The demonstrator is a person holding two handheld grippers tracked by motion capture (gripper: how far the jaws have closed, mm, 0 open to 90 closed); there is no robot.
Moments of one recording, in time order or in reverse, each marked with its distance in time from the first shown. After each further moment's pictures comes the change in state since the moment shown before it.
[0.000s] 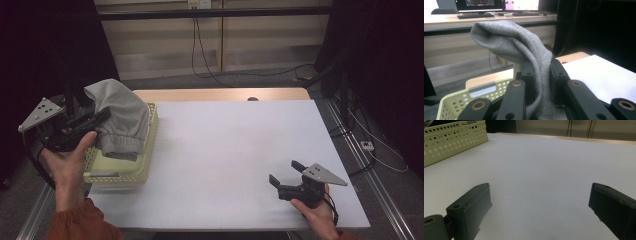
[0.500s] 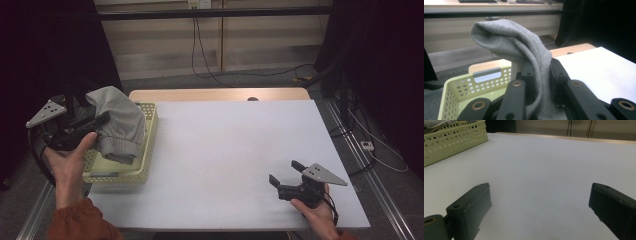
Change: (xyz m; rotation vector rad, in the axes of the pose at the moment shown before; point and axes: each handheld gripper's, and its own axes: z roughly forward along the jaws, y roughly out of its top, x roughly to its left) left arm 0.023 -0.018 0.013 0.087 0.012 -0.055; right arm 0.001 0.000 0.000 0.001 -0.002 0.009
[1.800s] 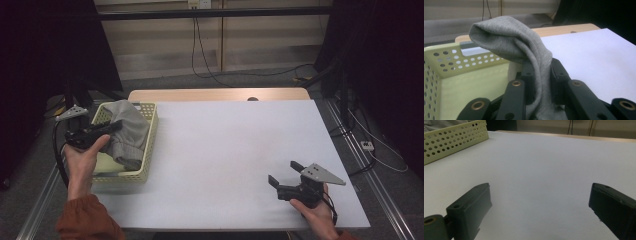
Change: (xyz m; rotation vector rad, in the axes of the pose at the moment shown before) left arm 0.027 -0.033 0.048 0.172 -0.037 -0.071; right arm 0.001 -0.001 0.002 0.009 0.007 -0.005
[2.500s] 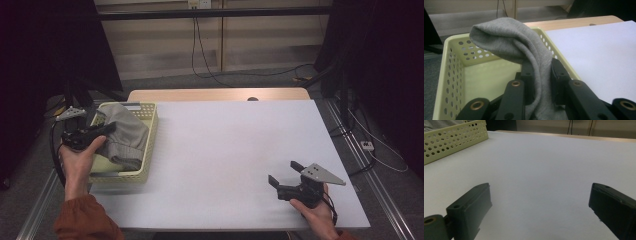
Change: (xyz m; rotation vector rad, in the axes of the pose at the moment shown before) left arm 0.015 -0.006 -0.001 0.045 0.085 -0.012; right arm 0.000 0.000 0.000 0.000 0.000 -0.003
